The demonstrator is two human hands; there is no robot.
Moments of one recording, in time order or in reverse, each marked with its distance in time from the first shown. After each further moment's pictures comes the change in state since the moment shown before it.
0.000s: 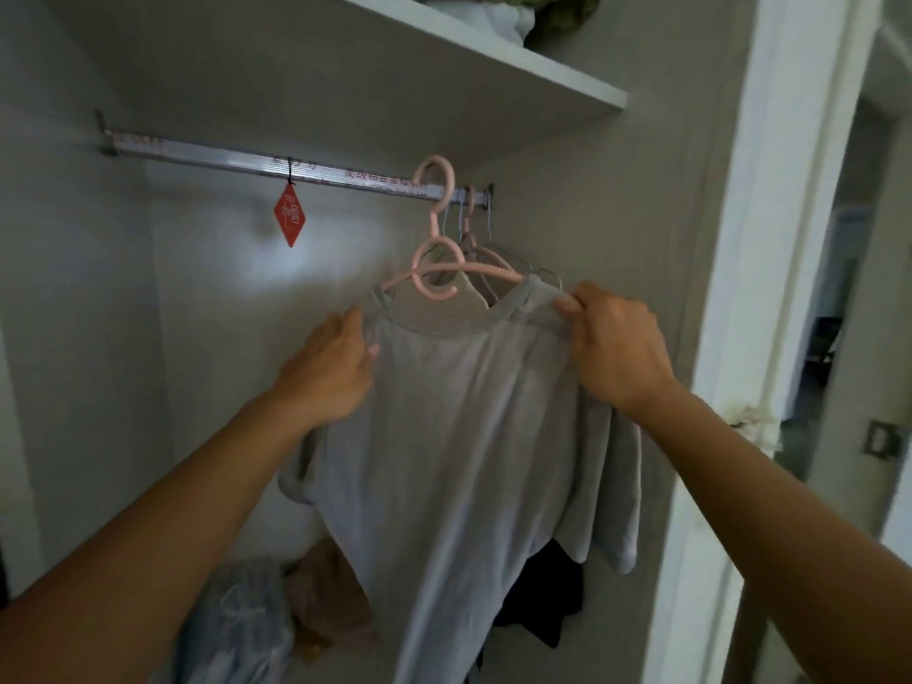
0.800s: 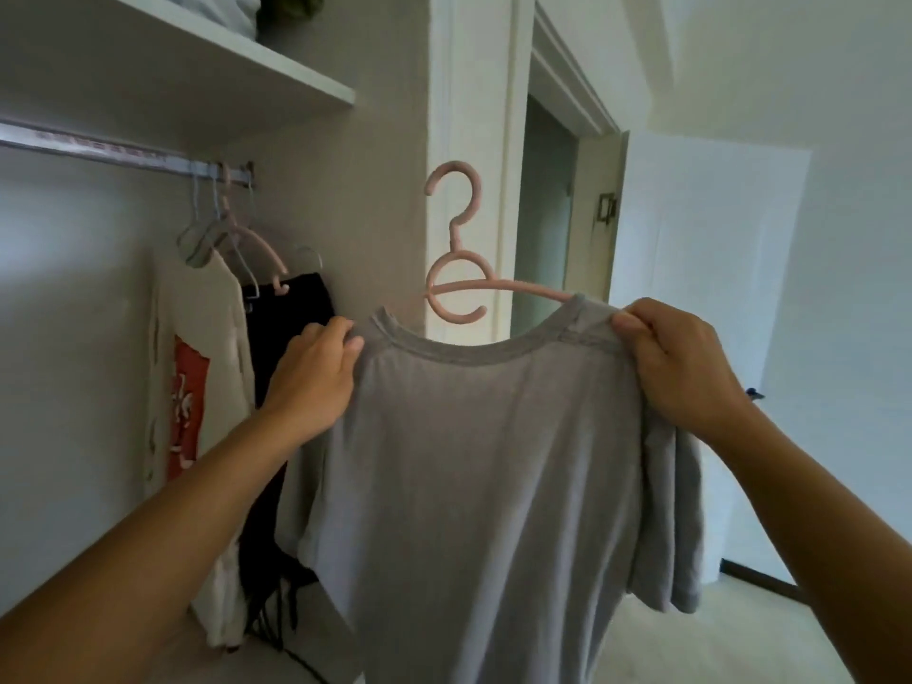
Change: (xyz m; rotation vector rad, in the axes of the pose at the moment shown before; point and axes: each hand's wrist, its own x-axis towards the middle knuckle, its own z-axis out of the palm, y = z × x) left_hand -0.054 0.194 0.073 -0.337 0.020 0.294; right_hand -0.158 0.094 -0.241 -0.149 0.037 0.364
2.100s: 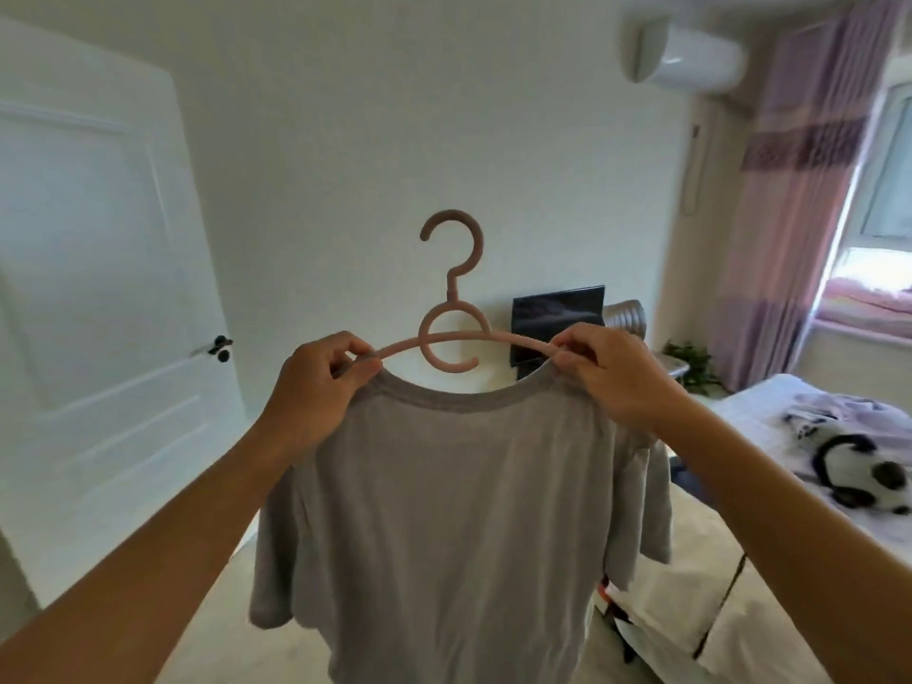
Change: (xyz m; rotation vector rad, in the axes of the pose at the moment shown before) left_hand -0.179 0.684 0.309 -1.018 -0.687 0.615; right_hand -0.279 0.339 -0.503 -0.593 0.092 0.764
